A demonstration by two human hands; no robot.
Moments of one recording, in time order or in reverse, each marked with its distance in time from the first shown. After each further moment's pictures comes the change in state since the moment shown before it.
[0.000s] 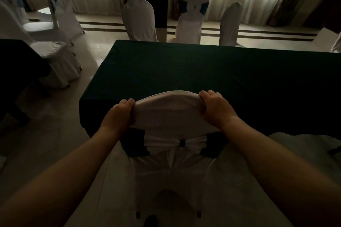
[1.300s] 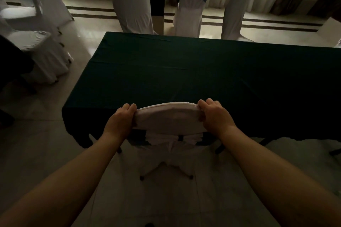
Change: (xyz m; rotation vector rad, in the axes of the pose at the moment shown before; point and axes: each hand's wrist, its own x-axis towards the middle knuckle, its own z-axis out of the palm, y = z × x) left_hand 0.111 -0.020 0.074 0.037 -0.070 0.034; right_hand 0.094 0.053 0.077 -0.081 -0.044 -0.009
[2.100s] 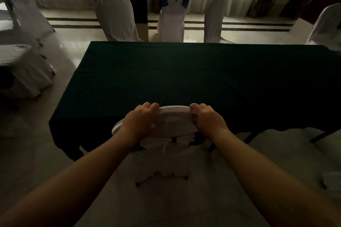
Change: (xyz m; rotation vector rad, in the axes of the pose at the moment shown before) left_hand 0.012 0.083 -0.029 -0.026 -0.059 0.264; right_hand -0.028 0.000 -0.005 0.083 -0.009 0.141
